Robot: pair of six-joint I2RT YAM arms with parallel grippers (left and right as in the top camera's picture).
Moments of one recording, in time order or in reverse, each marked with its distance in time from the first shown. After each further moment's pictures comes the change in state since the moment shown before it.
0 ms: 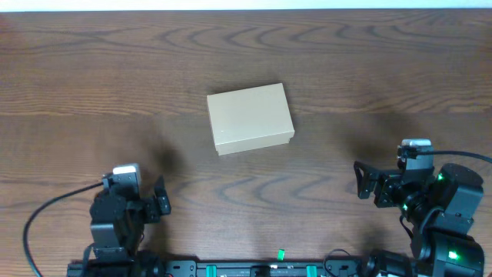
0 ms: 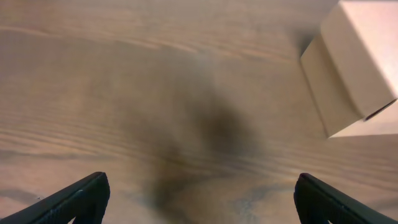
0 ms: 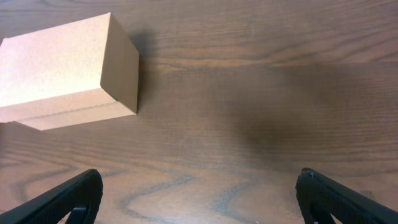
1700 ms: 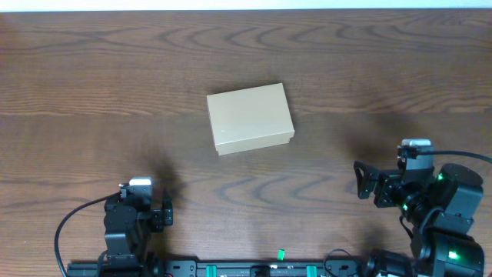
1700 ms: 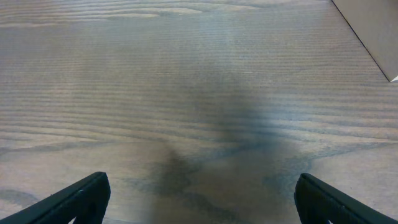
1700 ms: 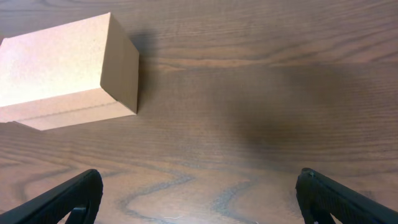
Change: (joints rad) left arm 0.000 -0.235 -0.222 -0.013 -0.038 0.171; right arm 0.000 0.000 0.000 0.000 0.000 0.000
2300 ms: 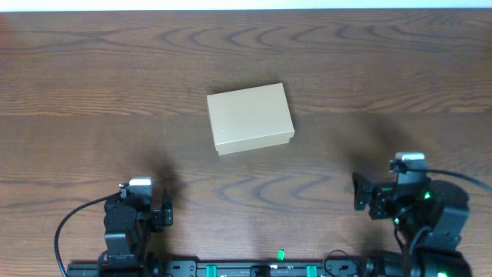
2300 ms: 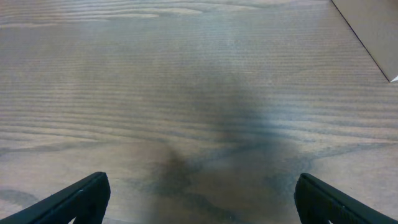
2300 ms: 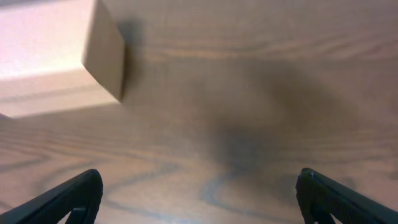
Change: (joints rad) left arm 0.000 -0.001 0.000 0.002 0.000 0.000; right arm 0.093 -0.186 -0.136 0.011 0.144 -0.001
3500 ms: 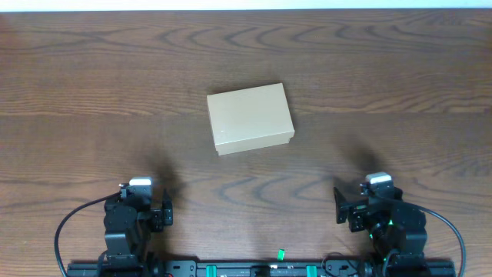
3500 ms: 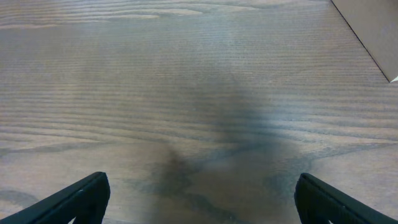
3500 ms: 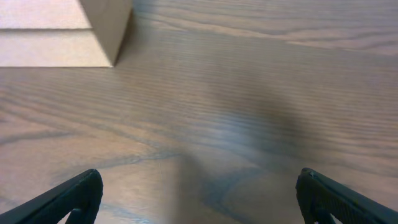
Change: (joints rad) left arm 0.000 -0.001 0.000 0.000 0.000 0.002; right arm 0.198 -0.388 -0.364 0.087 0.105 -0.001
